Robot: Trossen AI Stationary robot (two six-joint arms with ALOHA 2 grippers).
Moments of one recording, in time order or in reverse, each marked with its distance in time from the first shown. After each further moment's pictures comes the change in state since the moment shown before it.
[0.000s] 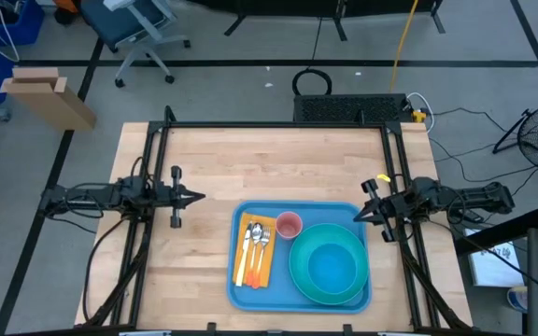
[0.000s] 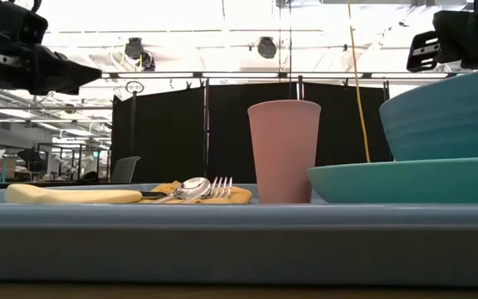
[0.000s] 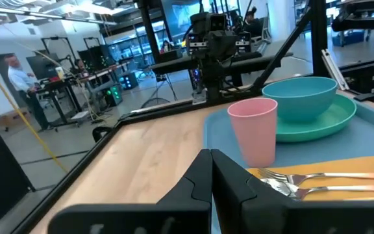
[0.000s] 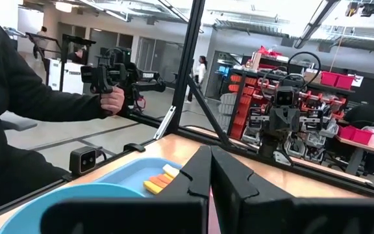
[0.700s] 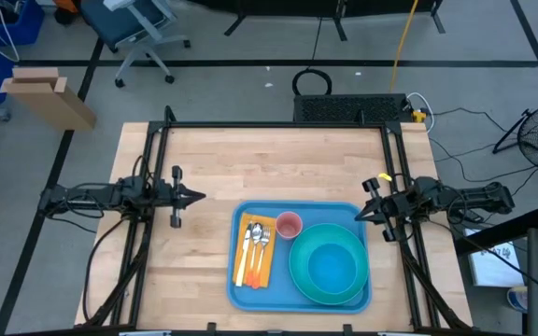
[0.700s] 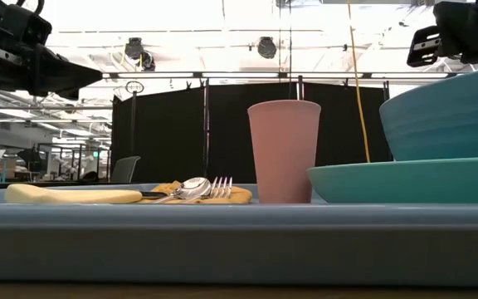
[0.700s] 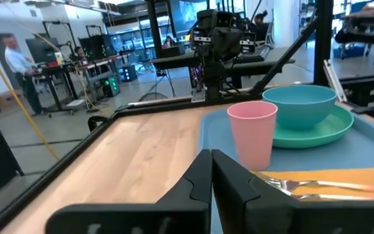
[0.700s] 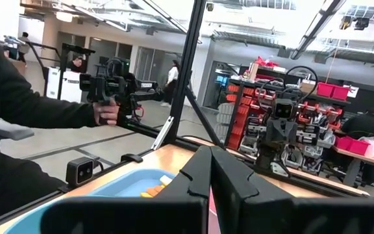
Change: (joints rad) left arm 0.000 0.010 -0.001 0.004 -0.011 -0.093; right arm 0.000 -0.001 0.000 0.045 0.000 0.003
